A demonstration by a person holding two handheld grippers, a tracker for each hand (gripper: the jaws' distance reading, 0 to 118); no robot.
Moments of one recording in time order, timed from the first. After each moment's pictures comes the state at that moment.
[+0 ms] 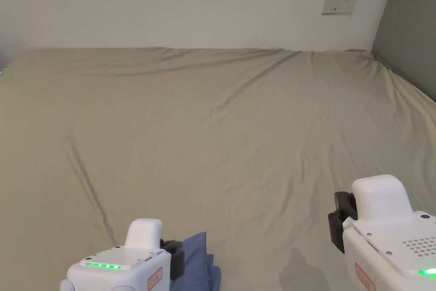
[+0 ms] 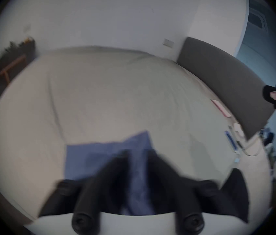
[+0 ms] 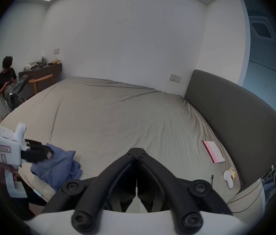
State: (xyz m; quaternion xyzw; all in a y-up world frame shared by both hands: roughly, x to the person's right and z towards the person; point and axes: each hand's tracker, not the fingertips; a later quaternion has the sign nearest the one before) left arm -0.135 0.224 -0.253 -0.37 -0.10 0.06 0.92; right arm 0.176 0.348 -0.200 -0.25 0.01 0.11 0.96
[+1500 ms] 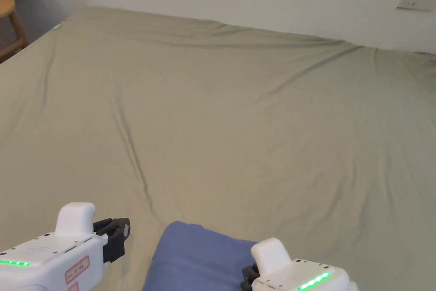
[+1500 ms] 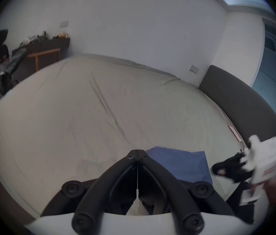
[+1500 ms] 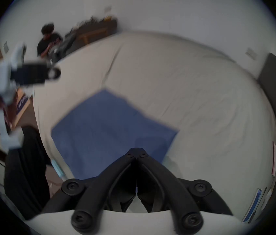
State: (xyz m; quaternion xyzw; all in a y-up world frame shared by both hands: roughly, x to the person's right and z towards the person) left arm -0.292 0.195 -0.220 -0.34 -0.04 0.16 0.93; right arm 0.039 0.162 -0.264 -0.47 0.29 0.16 0.82
